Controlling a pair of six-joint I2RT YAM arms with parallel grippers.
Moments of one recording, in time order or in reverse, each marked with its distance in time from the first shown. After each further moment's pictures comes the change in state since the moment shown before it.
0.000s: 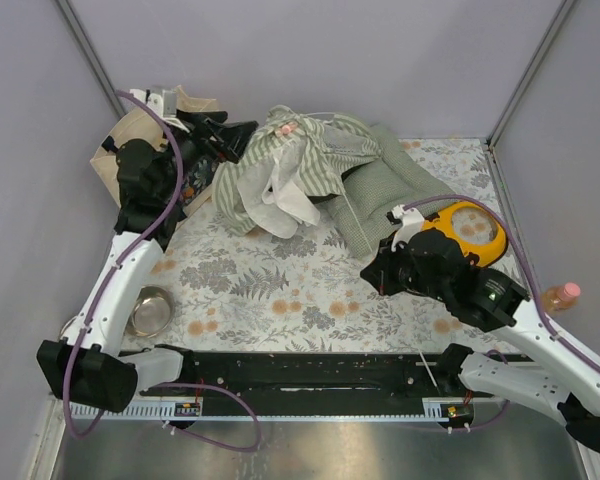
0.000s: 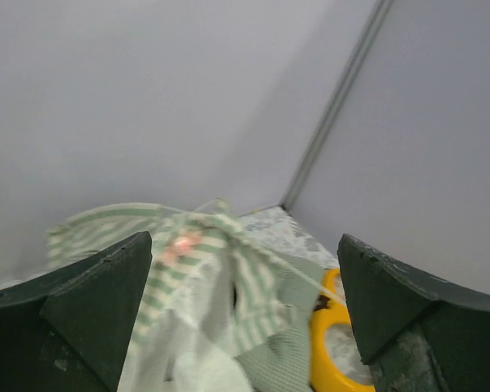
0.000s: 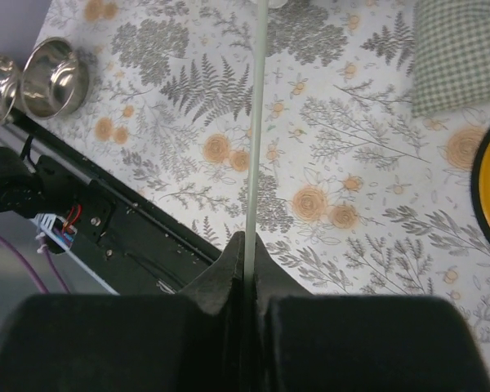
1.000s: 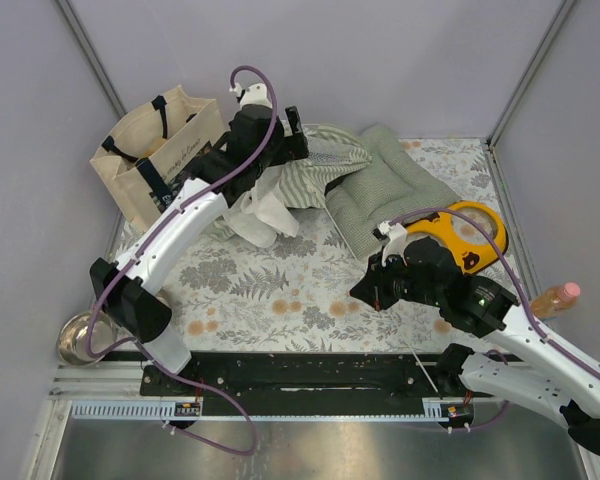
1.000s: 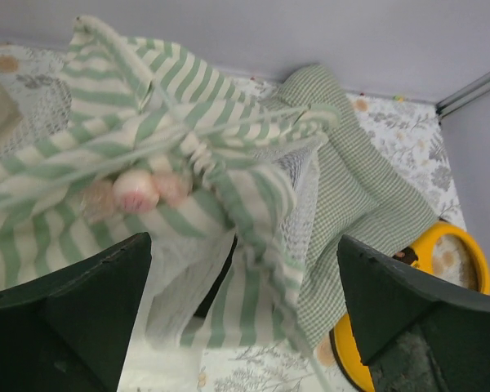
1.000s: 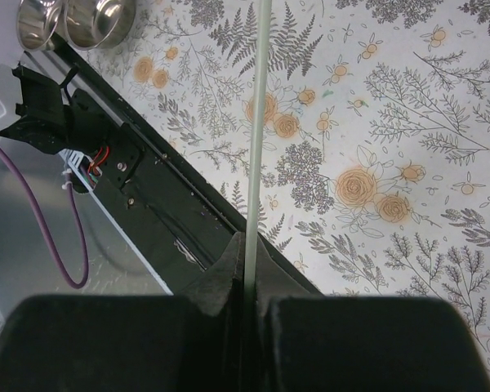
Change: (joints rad) left arm -0.408 0.472 0.607 -0.829 -0.726 -0.084; right arm -0.001 -0.018 -0.135 0.131 -0.228 -0.049
